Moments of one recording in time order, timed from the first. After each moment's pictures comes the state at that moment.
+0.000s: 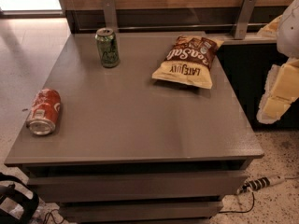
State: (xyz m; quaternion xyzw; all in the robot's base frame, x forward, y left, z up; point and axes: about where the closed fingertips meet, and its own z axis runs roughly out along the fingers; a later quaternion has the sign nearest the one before) arm 0.438 -0.215 0.984 -0.60 0.78 -0.04 0.17
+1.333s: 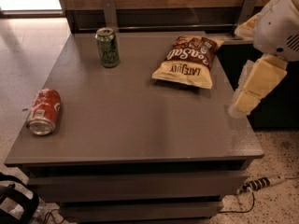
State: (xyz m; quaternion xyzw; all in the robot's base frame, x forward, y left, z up) arm 0.449 -0.171 0.985 -0.60 0.77 0.01 0.22
